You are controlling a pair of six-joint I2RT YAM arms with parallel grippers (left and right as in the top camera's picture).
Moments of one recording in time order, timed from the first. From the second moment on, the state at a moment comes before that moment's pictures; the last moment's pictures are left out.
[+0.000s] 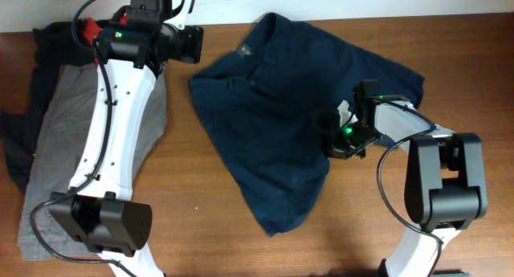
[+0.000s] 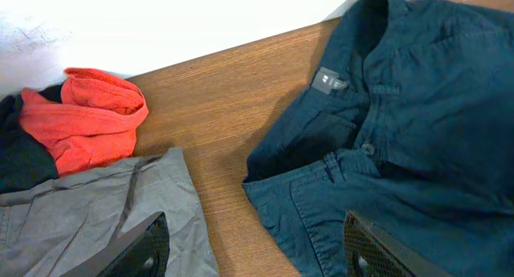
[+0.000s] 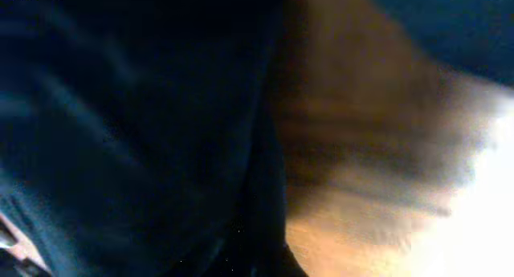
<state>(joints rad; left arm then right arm) -0.19 1.94 2.11 -1.01 -0.04 0.11 0.02 1.98 1.20 -0.82 -0.49 0.19</state>
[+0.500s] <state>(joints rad) -0.19 1.94 2.11 -1.03 -0.04 0.11 -0.16 1.80 1.45 -0.90 -0.25 0.15</state>
